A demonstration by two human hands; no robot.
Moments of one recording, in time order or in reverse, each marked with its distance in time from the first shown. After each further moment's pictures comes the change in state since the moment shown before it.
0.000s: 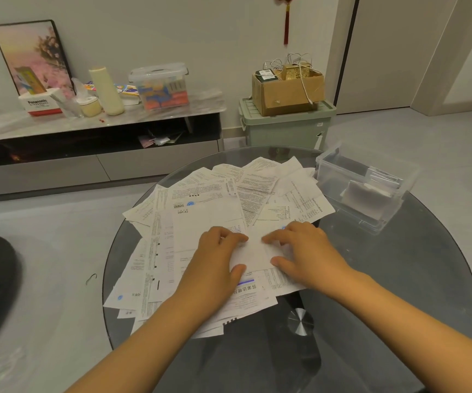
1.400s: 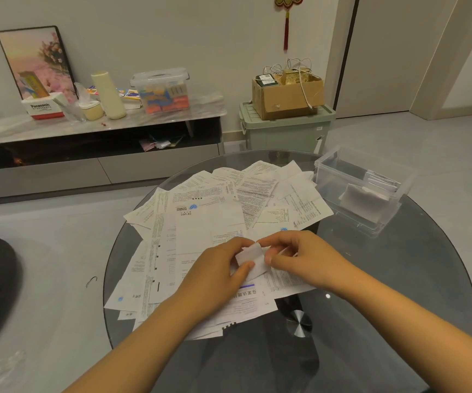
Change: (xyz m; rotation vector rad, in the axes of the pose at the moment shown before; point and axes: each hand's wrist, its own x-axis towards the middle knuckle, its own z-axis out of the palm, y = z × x) left_hand 0.000 0.009 -0.007 -0.169 -0.086 0.002; right_hand -0.009 -0.009 -0.016 0.582 -0.138 0.103
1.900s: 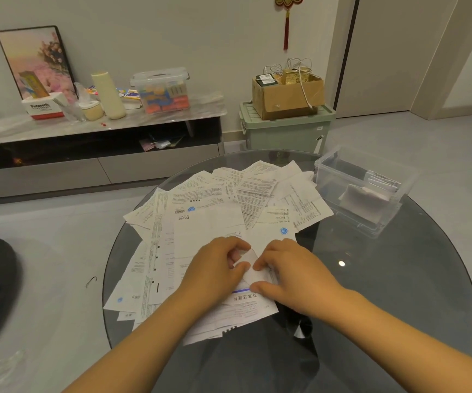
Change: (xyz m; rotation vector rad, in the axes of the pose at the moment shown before) left_hand 0.009 -0.003 0.004 0.017 0.068 -0.129; right_hand -0.005 0.004 0.026 -0.573 0.069 -0.240
